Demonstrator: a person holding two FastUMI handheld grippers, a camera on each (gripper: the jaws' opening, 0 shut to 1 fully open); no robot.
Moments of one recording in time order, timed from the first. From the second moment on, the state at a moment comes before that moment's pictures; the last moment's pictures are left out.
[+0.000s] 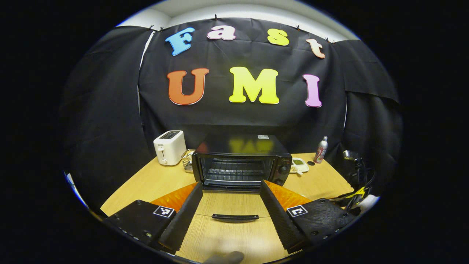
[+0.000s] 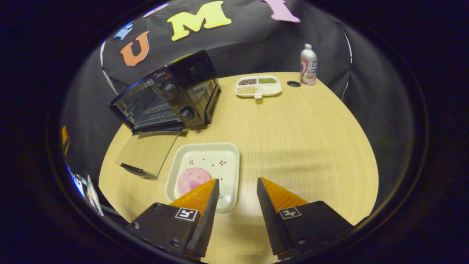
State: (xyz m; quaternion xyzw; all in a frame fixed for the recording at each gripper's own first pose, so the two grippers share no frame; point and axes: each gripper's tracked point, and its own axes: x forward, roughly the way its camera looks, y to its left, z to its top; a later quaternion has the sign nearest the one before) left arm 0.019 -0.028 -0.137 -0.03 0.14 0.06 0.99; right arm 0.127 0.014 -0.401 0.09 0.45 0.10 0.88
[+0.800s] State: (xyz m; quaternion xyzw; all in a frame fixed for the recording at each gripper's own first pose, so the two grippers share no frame) left arm -0.004 -0.025 -0.122 -0.04 0.13 0.16 0.98; right arm 0.154 0.023 -0.431 0.03 0.64 0.10 0.76
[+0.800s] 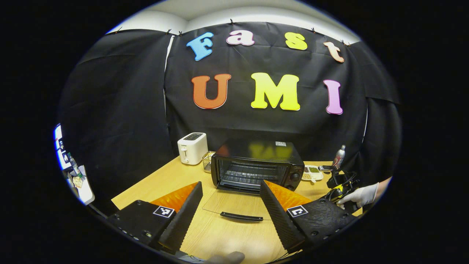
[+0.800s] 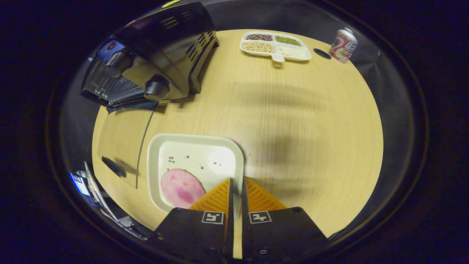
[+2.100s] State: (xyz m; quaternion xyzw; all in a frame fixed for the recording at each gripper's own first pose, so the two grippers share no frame) left arm -0.011 0.006 -0.103 -0.04 0.13 0.11 0.98; right arm 0.124 0.027 -0.349 0.41 0.50 0.14 0.75
